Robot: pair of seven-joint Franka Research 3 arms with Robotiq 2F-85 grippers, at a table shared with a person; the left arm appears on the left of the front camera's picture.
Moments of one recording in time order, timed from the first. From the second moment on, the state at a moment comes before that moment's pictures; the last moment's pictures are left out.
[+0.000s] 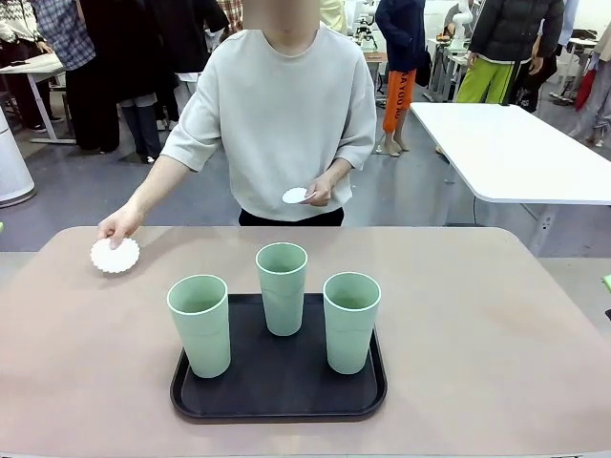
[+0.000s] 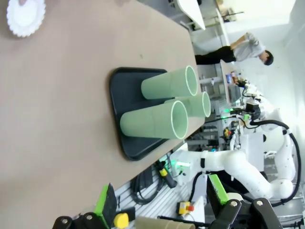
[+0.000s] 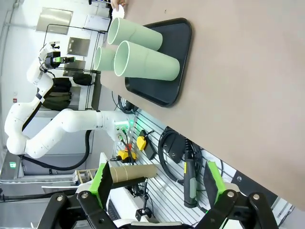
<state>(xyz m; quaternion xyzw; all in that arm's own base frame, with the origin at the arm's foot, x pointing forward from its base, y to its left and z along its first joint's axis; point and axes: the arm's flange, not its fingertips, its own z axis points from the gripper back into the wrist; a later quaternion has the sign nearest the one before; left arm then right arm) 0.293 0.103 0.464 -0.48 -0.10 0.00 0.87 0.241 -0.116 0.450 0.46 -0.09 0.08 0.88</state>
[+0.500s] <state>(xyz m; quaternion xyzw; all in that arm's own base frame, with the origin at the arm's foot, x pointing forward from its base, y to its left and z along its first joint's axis) 0.292 0.103 0.464 -0.49 -0.10 0.00 0.87 0.241 -0.116 0.450 0.46 -0.09 0.08 0.88</state>
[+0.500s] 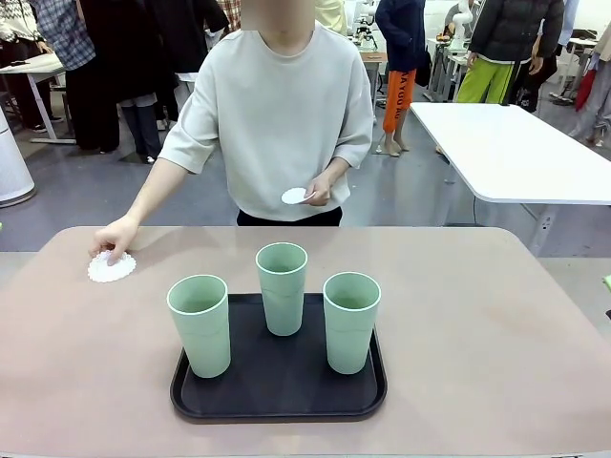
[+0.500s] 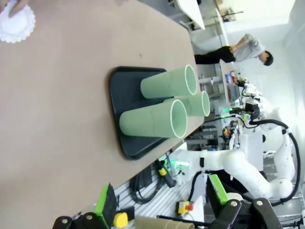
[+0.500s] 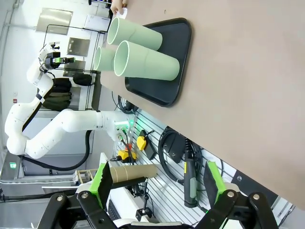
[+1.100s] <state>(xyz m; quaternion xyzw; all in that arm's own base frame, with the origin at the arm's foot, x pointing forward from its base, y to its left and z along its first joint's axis) 0.292 0.103 0.464 -0.49 -0.10 0.00 0.87 0.240 -0.116 0.450 0.46 -0.09 0.08 0.88</state>
